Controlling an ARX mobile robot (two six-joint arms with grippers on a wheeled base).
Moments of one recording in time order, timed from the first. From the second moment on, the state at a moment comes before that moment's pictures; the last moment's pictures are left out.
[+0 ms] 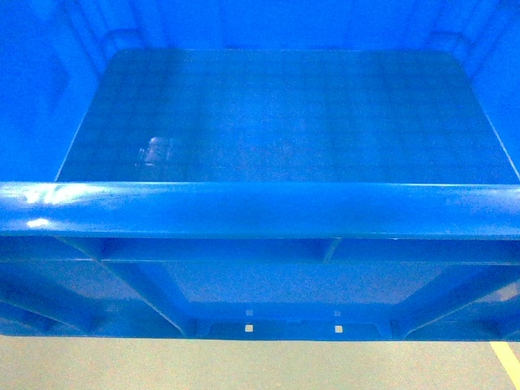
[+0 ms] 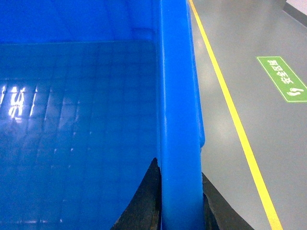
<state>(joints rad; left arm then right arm) -0.34 0.88 0.58 0.02 -0.42 -0.15 0.22 0.88 0.52 0.10 0.25 0.11</state>
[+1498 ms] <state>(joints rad) -0.34 0.88 0.58 0.02 -0.42 -0.15 0.22 0.88 0.52 0.10 0.25 0.11</state>
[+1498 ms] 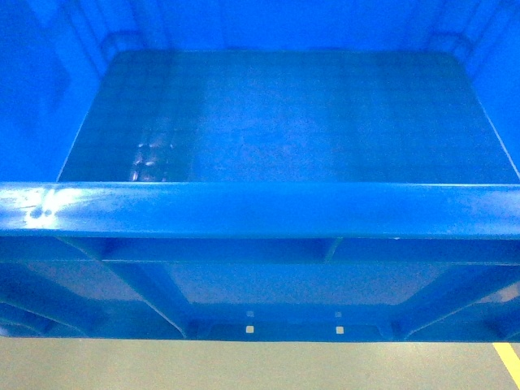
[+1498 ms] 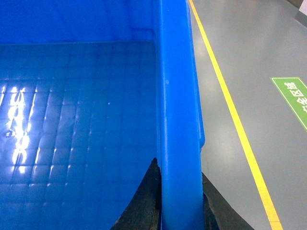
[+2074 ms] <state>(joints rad) -0.34 0.88 0.58 0.02 -0.42 -0.15 0.22 0.88 0.52 0.10 0.25 0.11</state>
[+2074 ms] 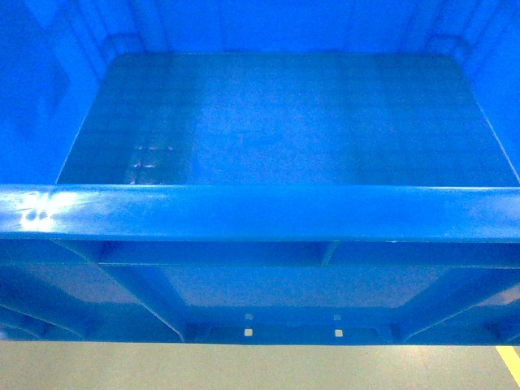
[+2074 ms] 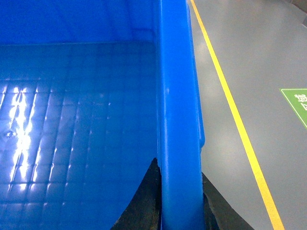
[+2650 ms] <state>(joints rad) -0.34 0.88 0.58 0.02 -0.42 -0.15 0.22 0.88 0.52 0.10 0.25 0.11</state>
